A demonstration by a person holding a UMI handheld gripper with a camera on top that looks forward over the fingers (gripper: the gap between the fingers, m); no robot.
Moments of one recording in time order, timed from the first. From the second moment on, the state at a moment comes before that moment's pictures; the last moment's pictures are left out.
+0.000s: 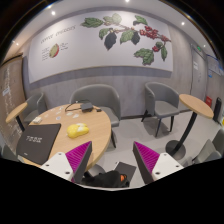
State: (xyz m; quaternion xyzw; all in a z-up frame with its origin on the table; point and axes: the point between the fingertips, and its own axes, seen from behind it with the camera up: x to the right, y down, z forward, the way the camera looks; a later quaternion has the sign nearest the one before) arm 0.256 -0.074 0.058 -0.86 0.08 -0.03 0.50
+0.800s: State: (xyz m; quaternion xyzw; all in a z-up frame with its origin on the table) arm 0.098 0.096 -0.016 -0.91 -0.02 0.03 0.42
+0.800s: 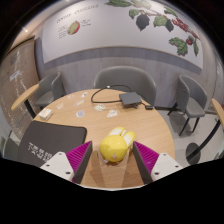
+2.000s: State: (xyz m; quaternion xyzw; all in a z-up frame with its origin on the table) arm -0.136 0.018 0.003 -0.89 -0.11 0.13 0.43
